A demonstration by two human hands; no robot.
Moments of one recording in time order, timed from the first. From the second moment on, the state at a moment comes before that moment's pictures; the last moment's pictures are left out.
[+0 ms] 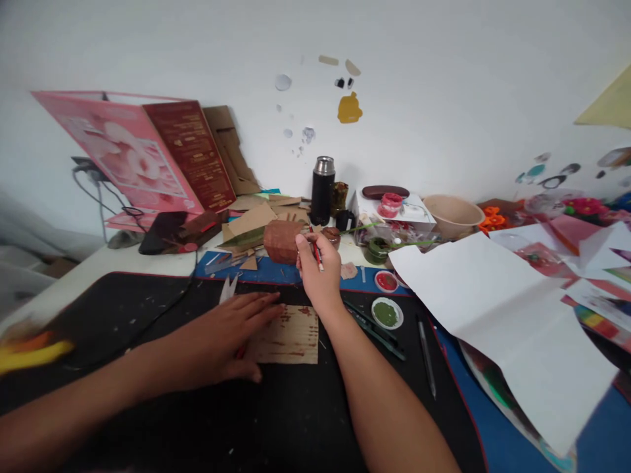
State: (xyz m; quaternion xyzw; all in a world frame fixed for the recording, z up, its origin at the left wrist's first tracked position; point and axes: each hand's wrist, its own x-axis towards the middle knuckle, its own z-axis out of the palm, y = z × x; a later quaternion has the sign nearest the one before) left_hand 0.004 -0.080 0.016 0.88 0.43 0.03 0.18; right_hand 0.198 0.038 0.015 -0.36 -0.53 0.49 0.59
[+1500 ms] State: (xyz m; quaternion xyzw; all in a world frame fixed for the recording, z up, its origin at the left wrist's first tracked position) left_hand -0.053 -0.041 0.048 0.59 0.56 0.40 0.41; right_hand 0.186 0.023 0.012 -0.33 -0.58 0.56 0.48
